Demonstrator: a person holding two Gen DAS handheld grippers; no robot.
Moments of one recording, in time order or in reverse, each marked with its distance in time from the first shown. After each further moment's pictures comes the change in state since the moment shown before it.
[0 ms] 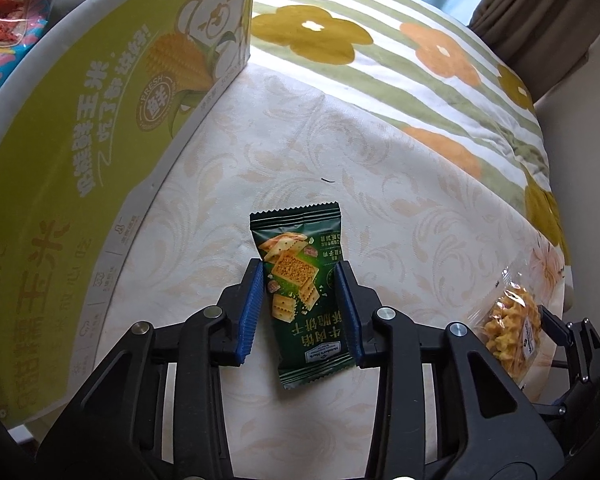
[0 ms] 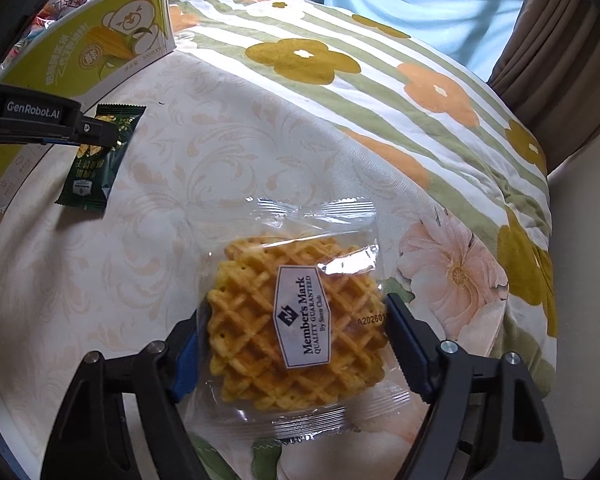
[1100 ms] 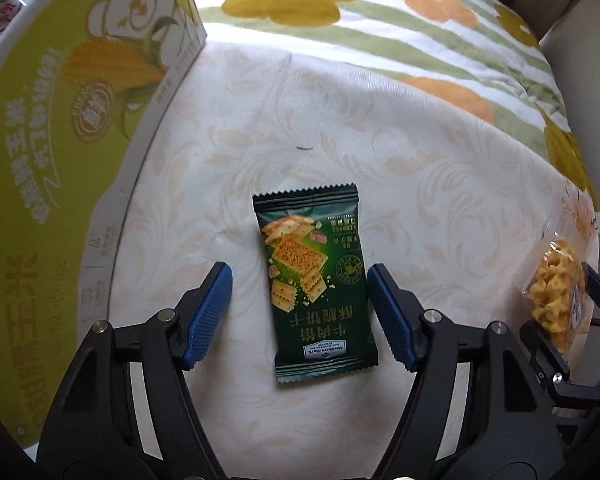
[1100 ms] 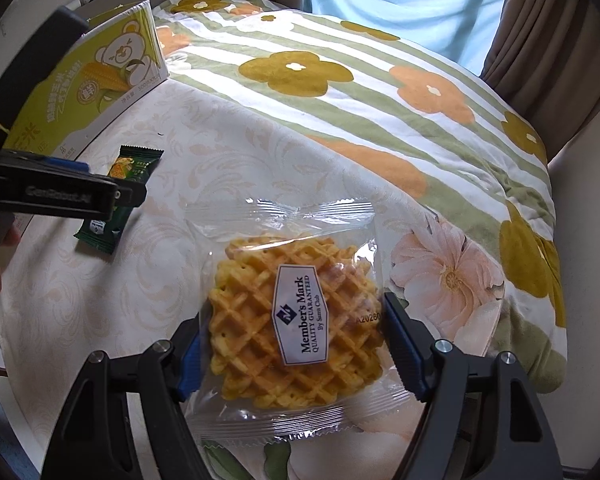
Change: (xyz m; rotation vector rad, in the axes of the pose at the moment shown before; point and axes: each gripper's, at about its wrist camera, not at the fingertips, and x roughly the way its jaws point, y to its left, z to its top) left arm 0.022 -0.028 0.003 0.156 0.112 0.108; right arm -0.013 -0.007 0.005 0.067 -0.032 0.038
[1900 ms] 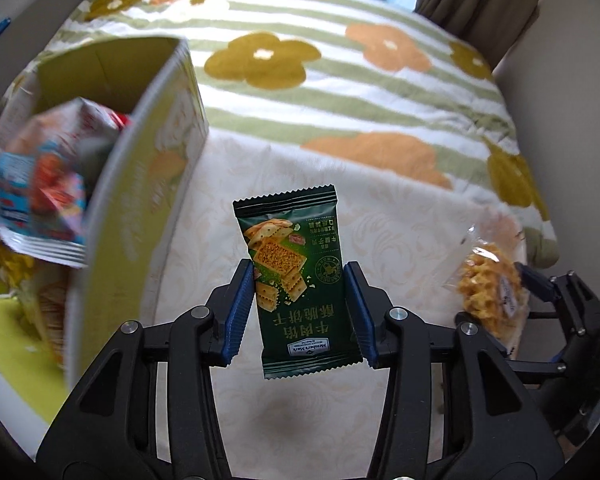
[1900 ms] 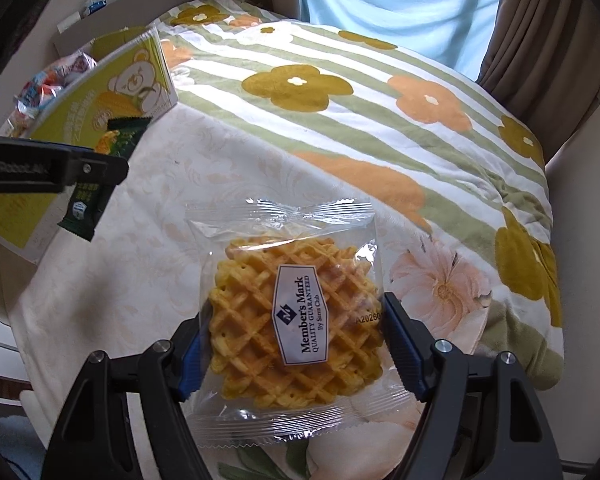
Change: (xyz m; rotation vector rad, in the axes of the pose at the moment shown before) left arm -0.109 0.011 0.003 0.046 -0.159 -0.126; right arm -0.039 0.008 0.019 0.030 -0.037 0.011
